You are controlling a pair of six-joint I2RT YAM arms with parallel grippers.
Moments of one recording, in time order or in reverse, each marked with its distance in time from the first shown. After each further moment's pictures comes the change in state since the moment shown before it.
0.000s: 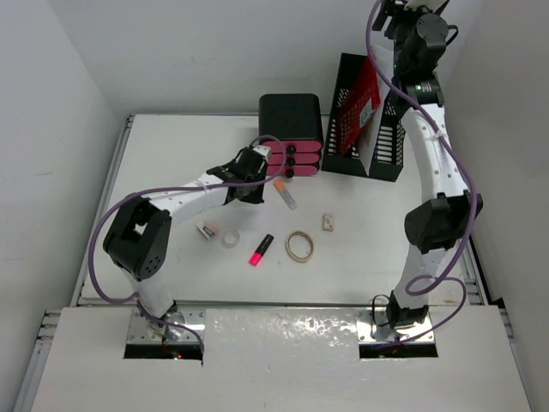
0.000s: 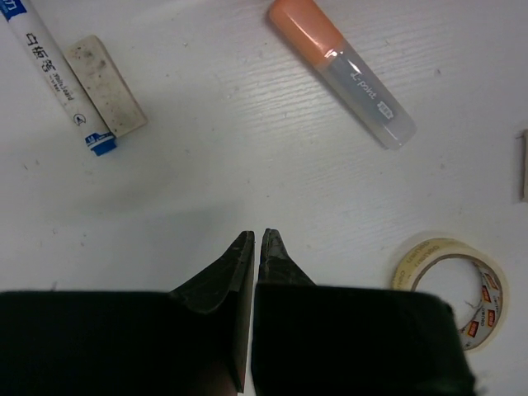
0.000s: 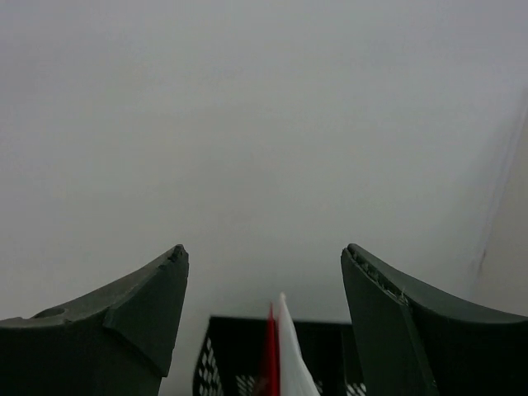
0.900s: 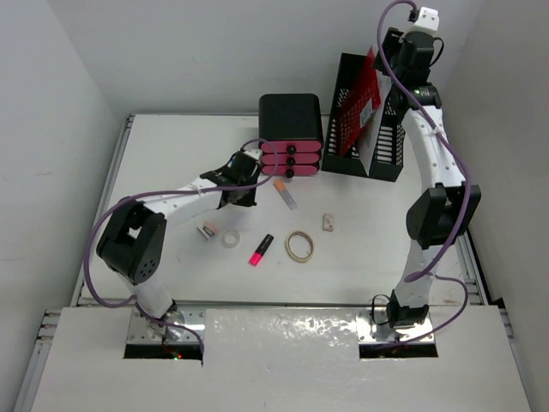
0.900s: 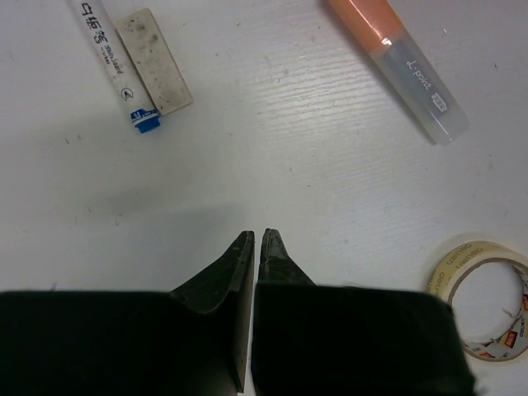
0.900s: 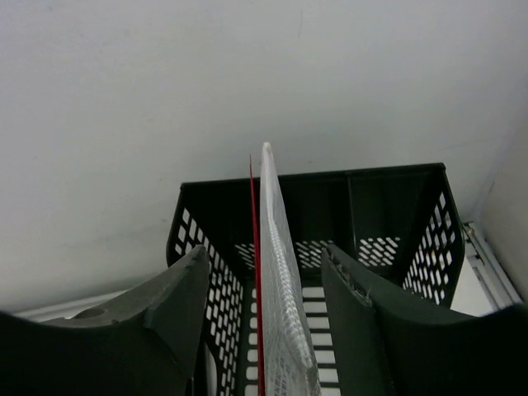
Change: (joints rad) left arm 0.028 -0.042 -0.085 0.025 -0.048 0.003; right arm -0.060 0.041 -0.108 -0.299 -0.018 0.232
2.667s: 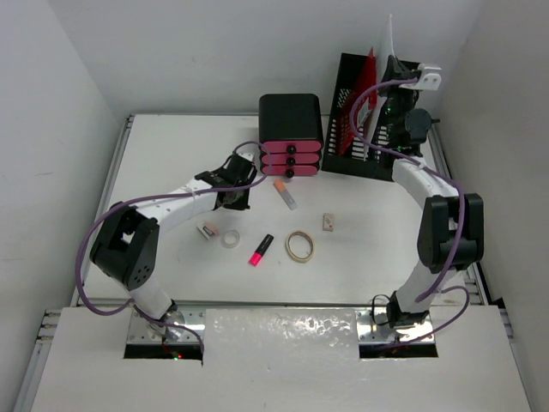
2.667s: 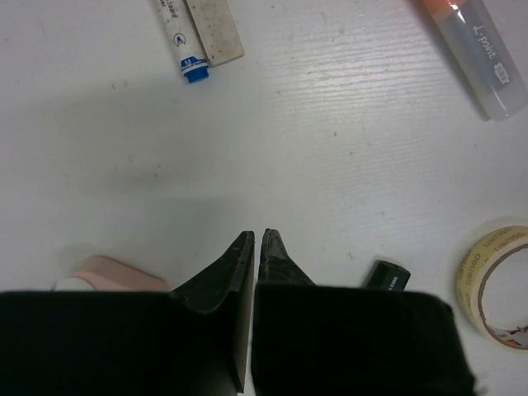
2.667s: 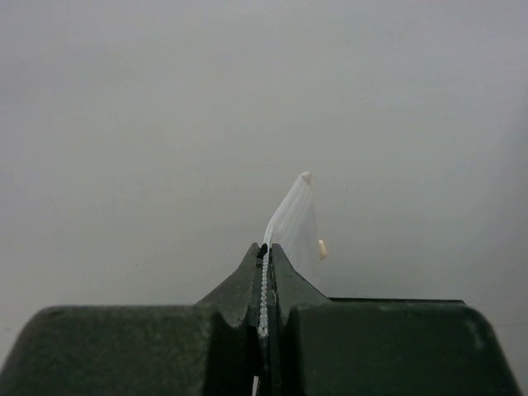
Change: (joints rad) left arm 0.009 -0.053 -0.016 -0.106 -0.061 -0.034; right arm 0.014 -0.246 -0.836 1.279 -0.115 -0.094
